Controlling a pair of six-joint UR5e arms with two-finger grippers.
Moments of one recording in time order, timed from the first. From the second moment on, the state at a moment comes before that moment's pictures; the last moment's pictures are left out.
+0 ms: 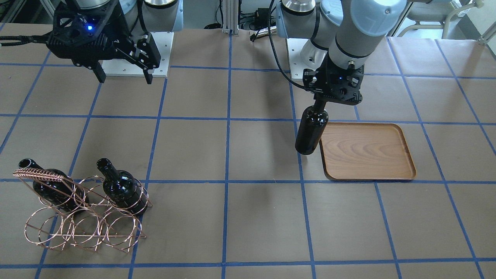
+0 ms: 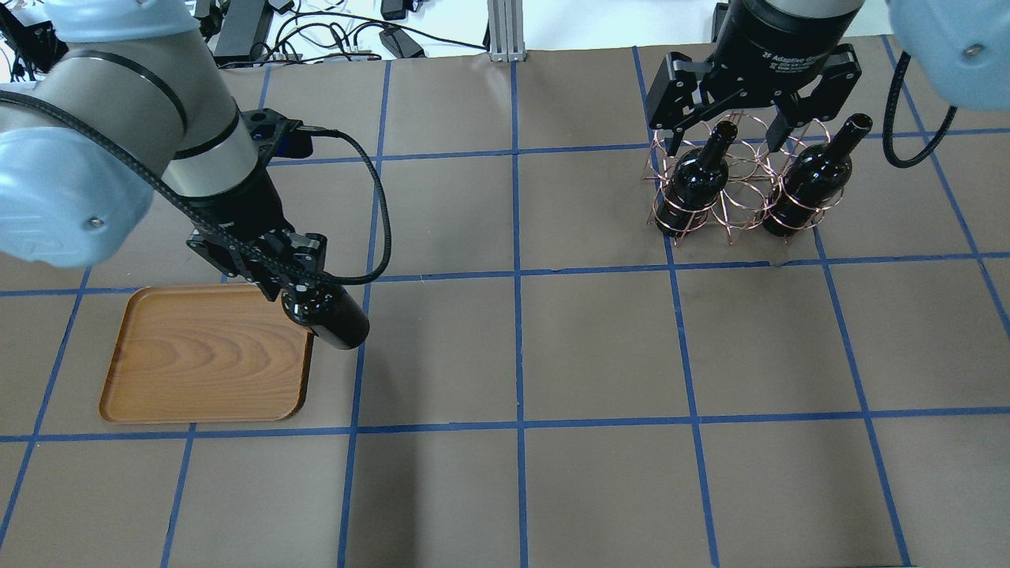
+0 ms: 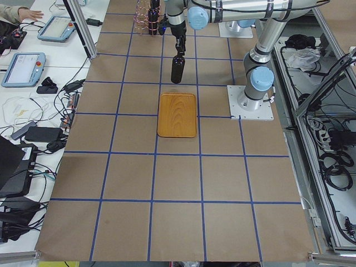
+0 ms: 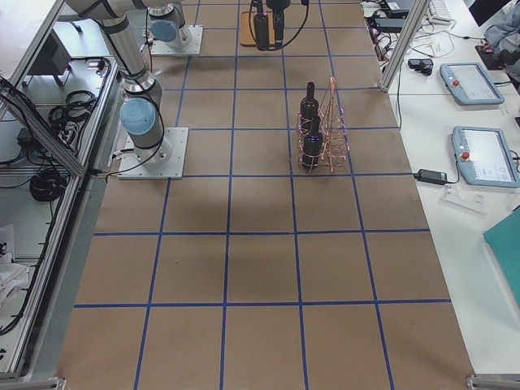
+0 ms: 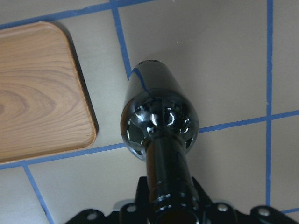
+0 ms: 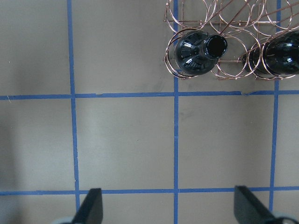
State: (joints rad) left arm -1.54 -1.54 -1.73 -1.65 1.62 0.21; right arm 1.66 -1.58 1.45 -1.50 -1.57 0.09
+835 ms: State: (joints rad) left arm -1.19 -1.54 -1.72 -1.65 1.69 0.65; right arm 1.66 -1.58 1.45 -1.50 -1.57 0.09
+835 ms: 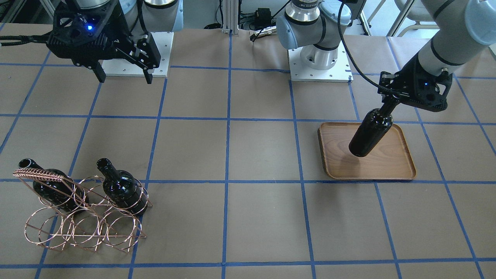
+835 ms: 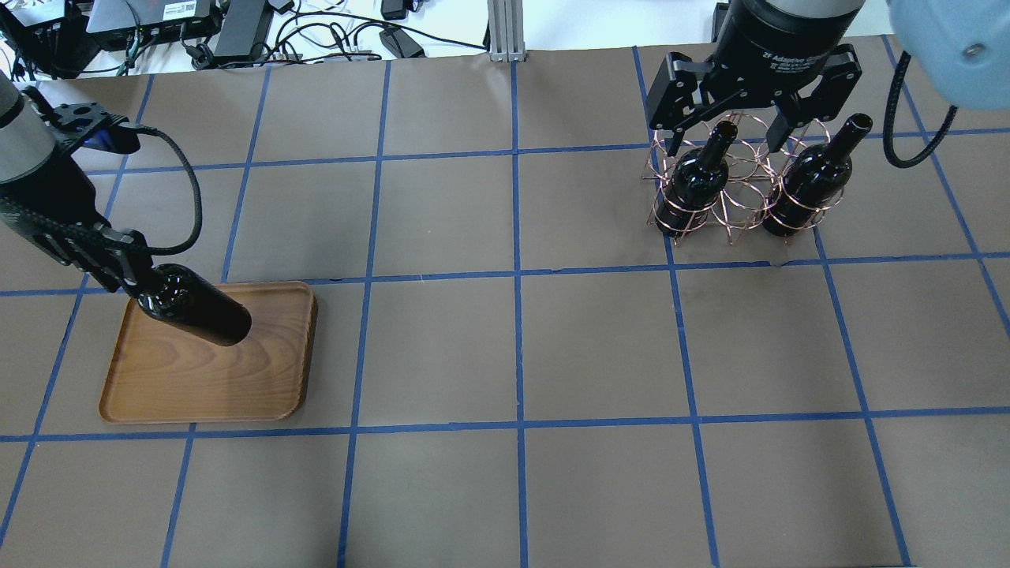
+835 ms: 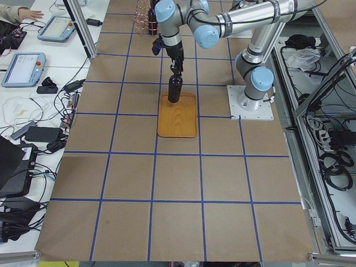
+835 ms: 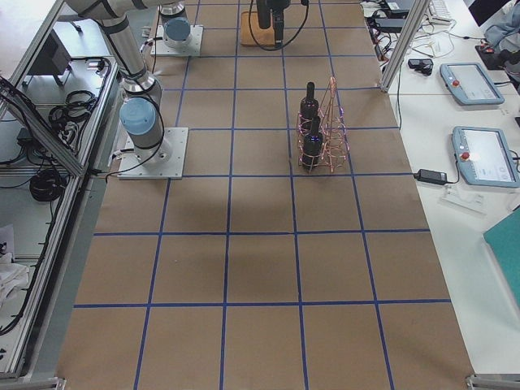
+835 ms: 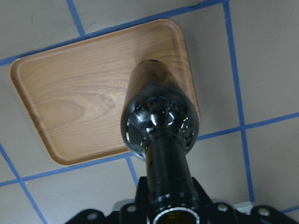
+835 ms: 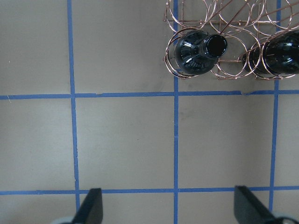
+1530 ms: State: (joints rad) left arm -1.13 -1.60 -1.73 -1.62 1.70 0.70; right arm 1.66 -1.58 1.45 -1.49 -1.57 0.09
